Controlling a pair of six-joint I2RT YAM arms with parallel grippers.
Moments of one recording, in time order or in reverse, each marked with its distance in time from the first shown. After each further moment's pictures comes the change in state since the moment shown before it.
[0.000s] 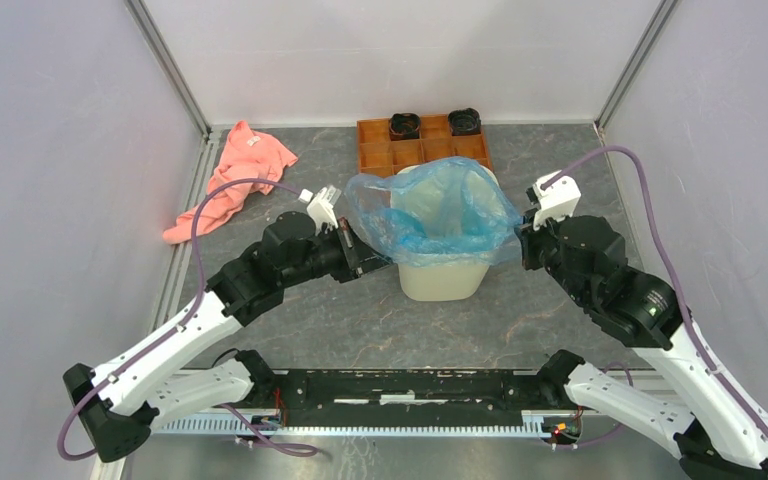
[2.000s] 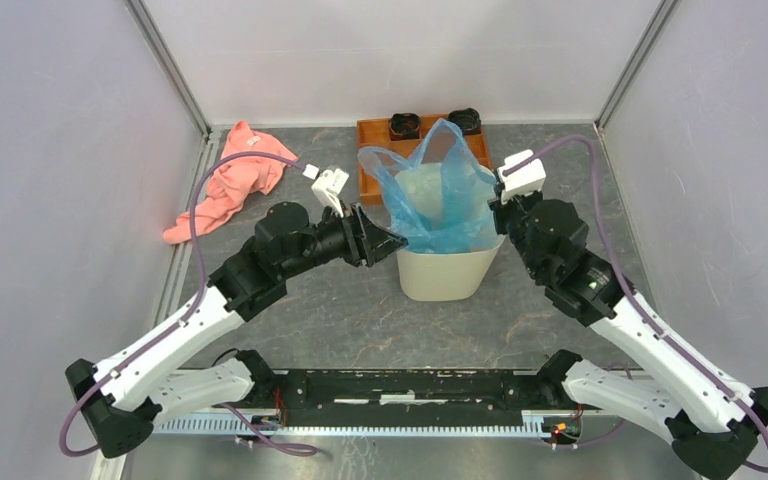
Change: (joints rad) left arm 0.000 0.039 0.036 0.245 0.028 0.289; right arm 0.002 0.128 -0.188 0.562 0.148 -0.238
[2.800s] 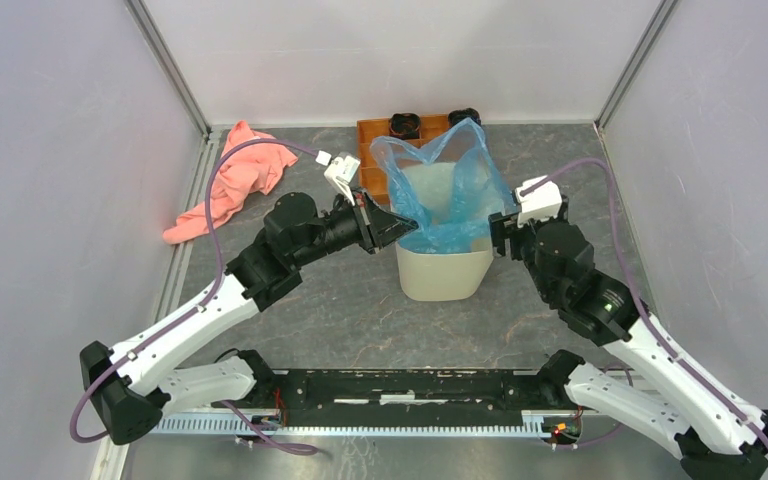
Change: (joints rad) left arm 0.000 0.089 0.031 0.159 0.047 0.011; right arm 0.011 -0.146 -0.049 -0.264 0.042 0.140
